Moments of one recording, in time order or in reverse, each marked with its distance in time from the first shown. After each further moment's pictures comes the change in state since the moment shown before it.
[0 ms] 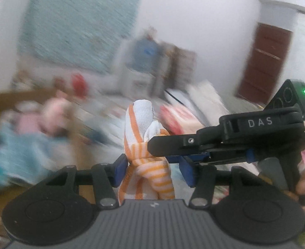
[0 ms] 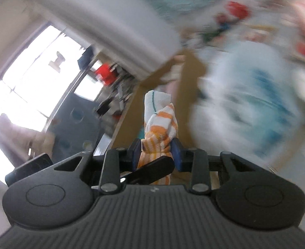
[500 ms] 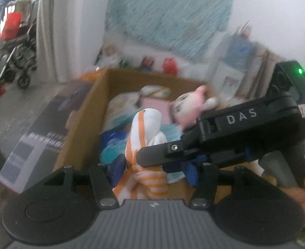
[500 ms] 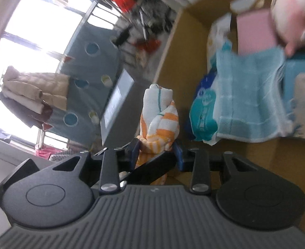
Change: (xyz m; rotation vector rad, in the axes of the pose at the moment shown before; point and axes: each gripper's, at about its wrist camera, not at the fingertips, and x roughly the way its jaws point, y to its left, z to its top) left arm -0.021 0.177 0.013 -0.224 0.138 0.412; right arm 0.281 0.066 0.044 0.044 0.494 0.112
